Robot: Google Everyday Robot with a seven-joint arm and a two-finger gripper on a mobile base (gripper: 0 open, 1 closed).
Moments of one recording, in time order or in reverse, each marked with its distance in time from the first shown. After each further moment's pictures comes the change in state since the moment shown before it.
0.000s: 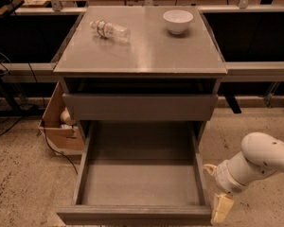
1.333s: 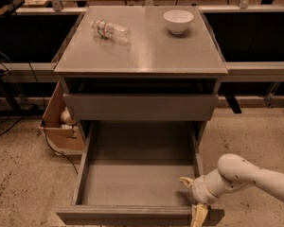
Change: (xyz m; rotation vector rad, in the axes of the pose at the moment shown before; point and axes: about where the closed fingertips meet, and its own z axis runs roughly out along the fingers) arm -0.005 -0.020 0.141 -0.064 -0.196 -0.131
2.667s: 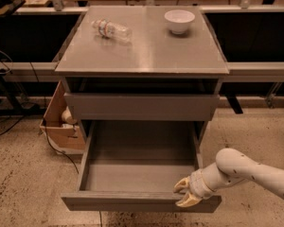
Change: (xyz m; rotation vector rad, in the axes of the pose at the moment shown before) arm -0.030 -0.017 -0.004 0.023 -0.044 -0.065
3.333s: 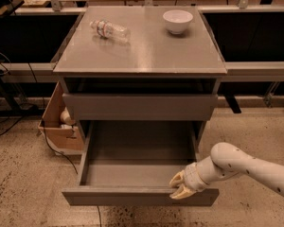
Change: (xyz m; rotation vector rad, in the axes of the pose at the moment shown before) arm -0.021 -0.024 -0.002 0.040 -0.026 -0.070
